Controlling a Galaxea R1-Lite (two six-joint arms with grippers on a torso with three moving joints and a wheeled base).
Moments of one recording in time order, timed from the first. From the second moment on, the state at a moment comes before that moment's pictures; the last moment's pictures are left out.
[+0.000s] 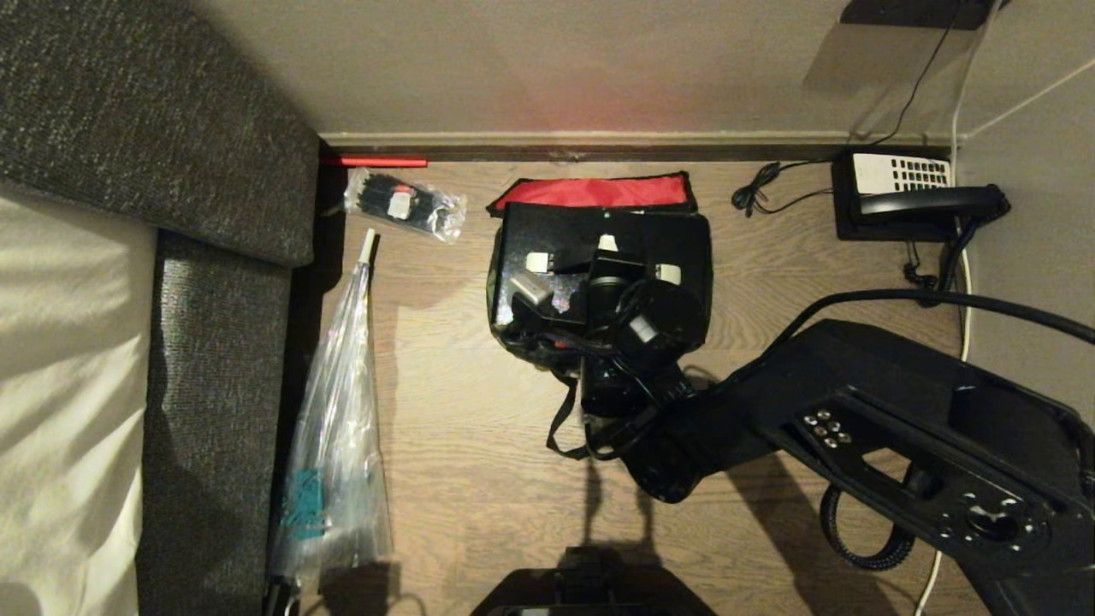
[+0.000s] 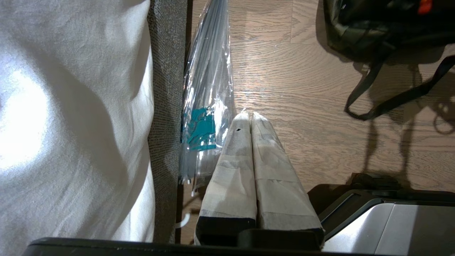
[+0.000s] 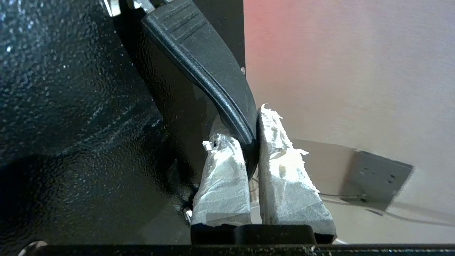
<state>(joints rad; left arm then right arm) 0.00 0.00 0.00 0.00 0.00 0.00 0.81 2.38 -1.46 -1.52 -0.74 -1.80</state>
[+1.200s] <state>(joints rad) 0.00 0.00 0.00 0.00 0.00 0.00 0.81 2.26 -1.45 -1.47 -0.79 -1.80</state>
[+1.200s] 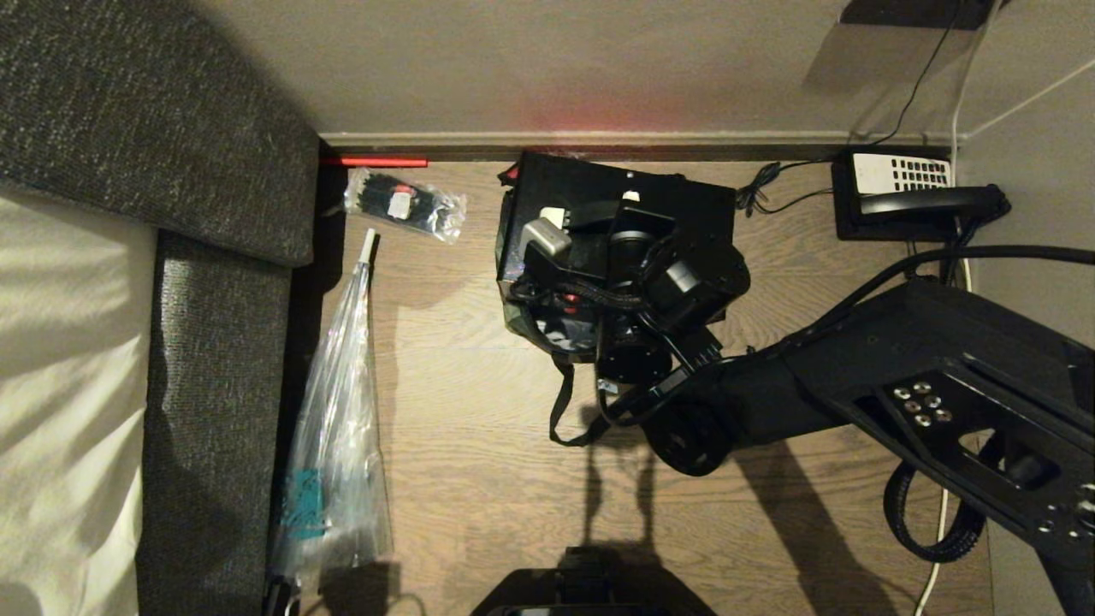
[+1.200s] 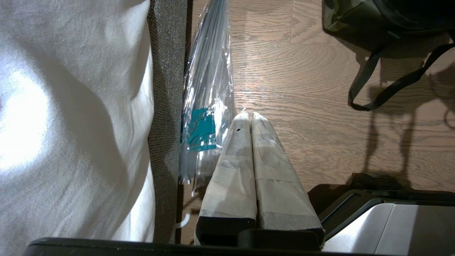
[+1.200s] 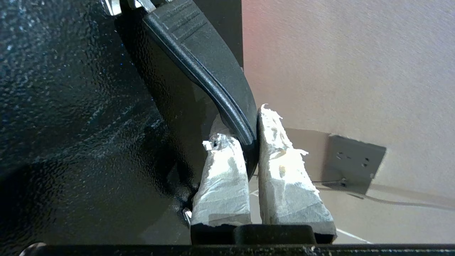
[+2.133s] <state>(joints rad) 0.00 0.00 0.00 0.00 0.00 0.00 0.81 2.19 -1.44 -1.44 -0.82 -1.80</state>
